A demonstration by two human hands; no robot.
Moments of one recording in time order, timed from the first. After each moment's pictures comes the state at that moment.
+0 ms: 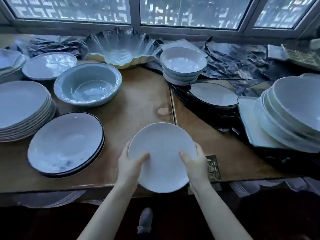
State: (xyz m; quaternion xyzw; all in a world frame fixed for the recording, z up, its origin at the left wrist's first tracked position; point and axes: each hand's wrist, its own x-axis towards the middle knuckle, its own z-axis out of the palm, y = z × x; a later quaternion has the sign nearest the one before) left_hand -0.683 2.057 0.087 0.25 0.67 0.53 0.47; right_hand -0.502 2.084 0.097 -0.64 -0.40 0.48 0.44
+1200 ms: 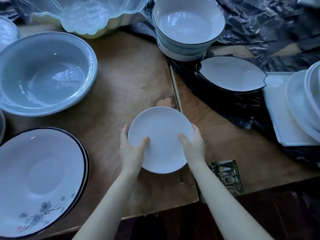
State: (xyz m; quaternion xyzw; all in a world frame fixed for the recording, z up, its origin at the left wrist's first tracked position) left_hand -0.715 2.202 0.006 0.30 0.74 0.42 0.44; right_hand -0.538 2.224 0.013 -0.73 -0.37 0.46 0.35
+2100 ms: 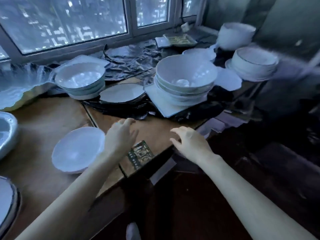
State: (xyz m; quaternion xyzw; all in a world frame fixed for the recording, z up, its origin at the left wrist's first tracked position) left_hand -0.511 2.114 0.162 0.83 0.51 0.19 0.14; right_hand -0.308 1.994 0.180 -0.78 -0.61 0.12 0.13
